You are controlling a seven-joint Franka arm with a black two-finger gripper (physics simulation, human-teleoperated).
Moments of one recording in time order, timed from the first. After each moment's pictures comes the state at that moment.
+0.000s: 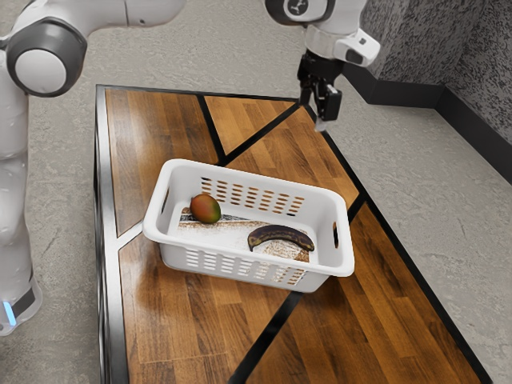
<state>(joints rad) 0.01 0.08 -0.09 -1.33 0.11 1.54 -0.11</state>
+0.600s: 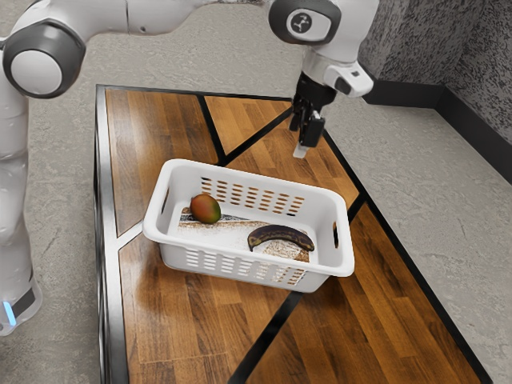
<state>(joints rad) -0.02 0.08 -0.12 -1.38 0.05 1.42 0.08</state>
